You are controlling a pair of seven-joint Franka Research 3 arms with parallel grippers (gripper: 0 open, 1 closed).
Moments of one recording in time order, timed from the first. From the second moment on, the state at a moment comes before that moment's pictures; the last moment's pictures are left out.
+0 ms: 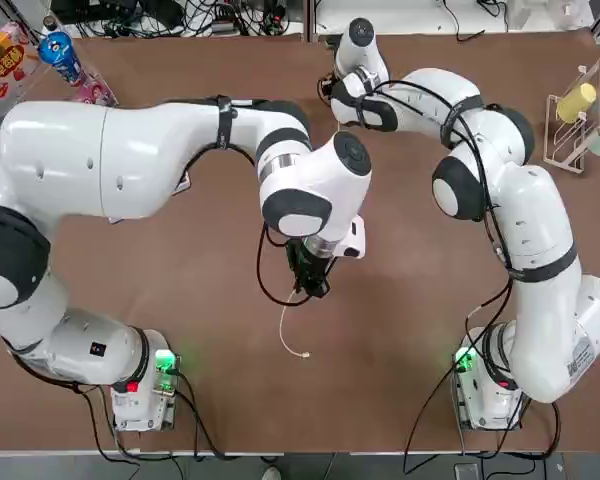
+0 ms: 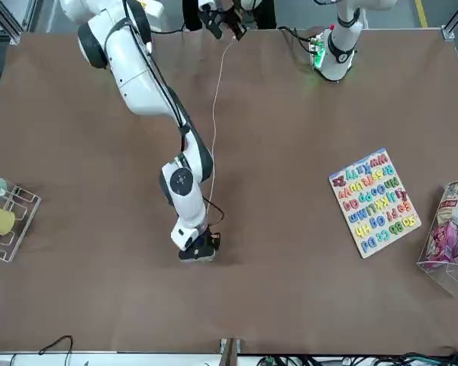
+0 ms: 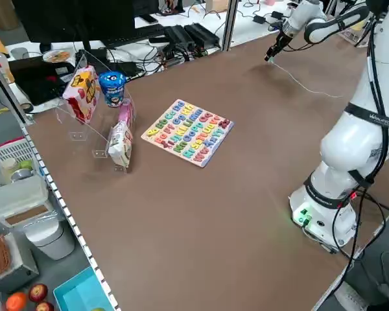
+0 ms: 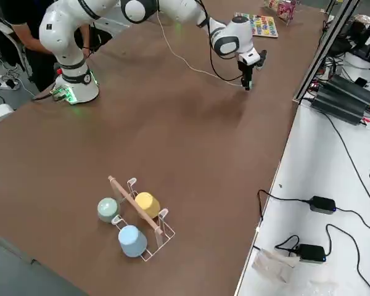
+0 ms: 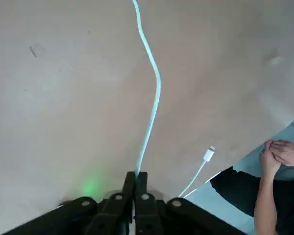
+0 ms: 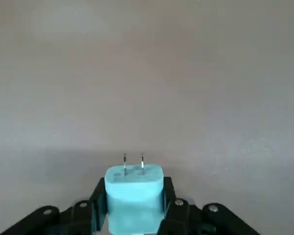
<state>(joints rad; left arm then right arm) -0.22 0.27 -1.19 -1.88 0.09 1.69 -0.58 0.60 1.00 -0.09 -1.20 -0.02 2.55 0.51</state>
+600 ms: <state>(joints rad) -0.23 0.33 -1.19 -1.89 0.09 1.69 -0.58 0.60 1.04 -0.09 -1.19 -0.02 2.57 0.50</state>
